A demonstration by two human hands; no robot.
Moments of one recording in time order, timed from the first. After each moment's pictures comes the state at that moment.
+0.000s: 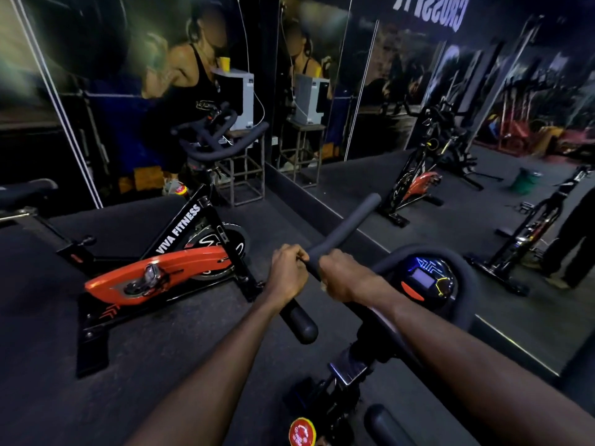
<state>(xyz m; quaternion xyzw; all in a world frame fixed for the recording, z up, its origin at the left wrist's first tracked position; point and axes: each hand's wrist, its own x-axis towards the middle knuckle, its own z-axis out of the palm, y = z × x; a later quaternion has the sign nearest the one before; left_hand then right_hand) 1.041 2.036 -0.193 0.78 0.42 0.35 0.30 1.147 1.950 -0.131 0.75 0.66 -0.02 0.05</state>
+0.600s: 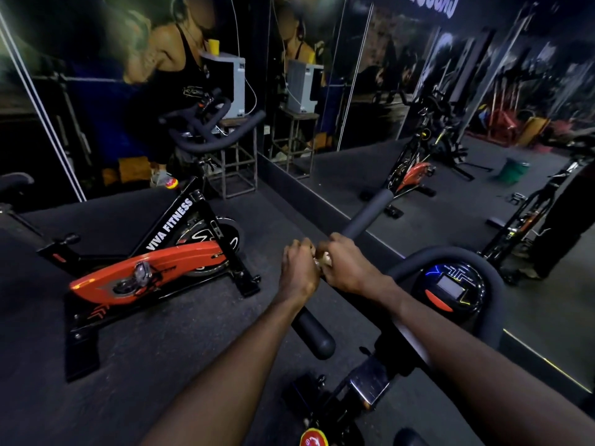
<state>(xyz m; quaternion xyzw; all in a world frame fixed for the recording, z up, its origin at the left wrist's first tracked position) 1.064 2.055 -0.198 0.80 0.45 0.30 0.27 1.155 1.989 -0.143 0.75 0.65 -0.03 -0.11</state>
